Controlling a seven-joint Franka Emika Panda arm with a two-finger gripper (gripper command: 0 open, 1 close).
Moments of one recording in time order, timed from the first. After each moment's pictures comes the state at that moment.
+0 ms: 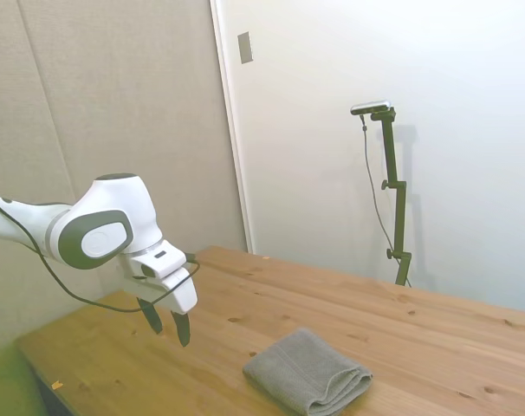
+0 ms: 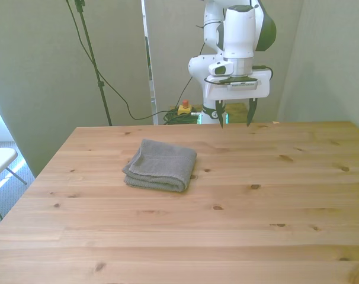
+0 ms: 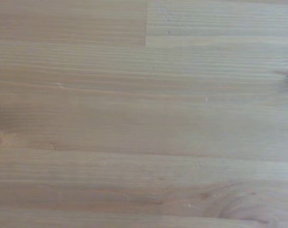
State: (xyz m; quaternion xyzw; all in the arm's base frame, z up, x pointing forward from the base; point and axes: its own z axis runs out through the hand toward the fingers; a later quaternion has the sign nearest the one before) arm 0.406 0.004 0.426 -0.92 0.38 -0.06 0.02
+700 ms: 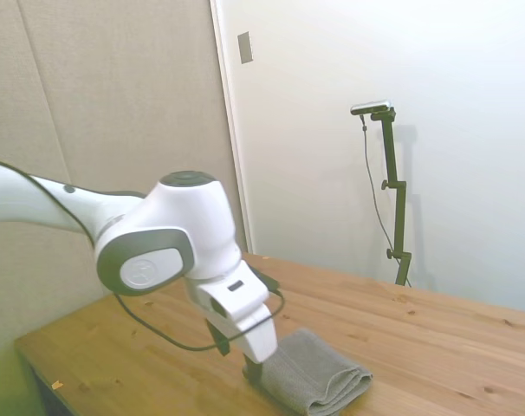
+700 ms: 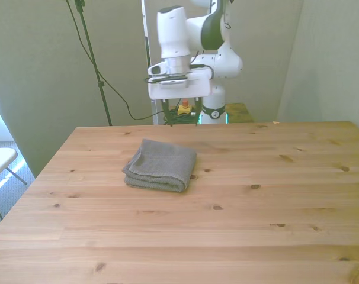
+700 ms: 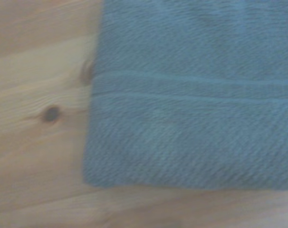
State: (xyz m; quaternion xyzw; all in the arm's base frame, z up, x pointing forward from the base) arm 0.395 -0.227 0.433 -0.85 0.51 -0.06 0.08
